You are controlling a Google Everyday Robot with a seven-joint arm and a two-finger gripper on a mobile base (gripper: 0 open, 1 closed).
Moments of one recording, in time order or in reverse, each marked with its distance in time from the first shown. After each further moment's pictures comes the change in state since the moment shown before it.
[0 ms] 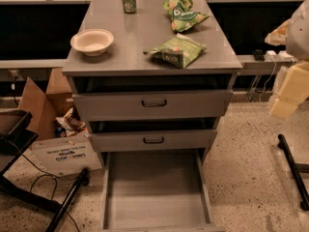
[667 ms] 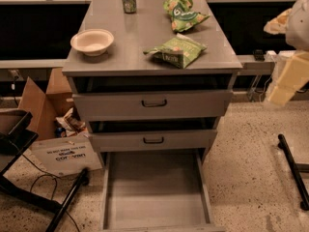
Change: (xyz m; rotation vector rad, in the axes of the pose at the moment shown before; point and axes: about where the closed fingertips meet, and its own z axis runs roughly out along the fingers) arm 0.001 -0.031 0.003 0.056 -0.042 -0.037
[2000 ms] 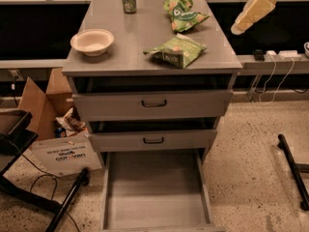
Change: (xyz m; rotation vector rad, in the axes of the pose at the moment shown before) arm -0.042 -0.219 0.034 0.301 -0.331 0.044
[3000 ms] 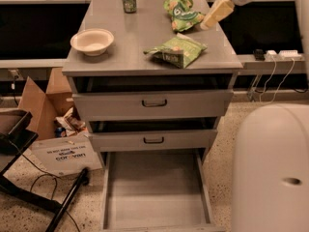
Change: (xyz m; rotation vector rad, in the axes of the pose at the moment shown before) arm -0.017 -0.056 0.121 0.052 -0.150 -0.049
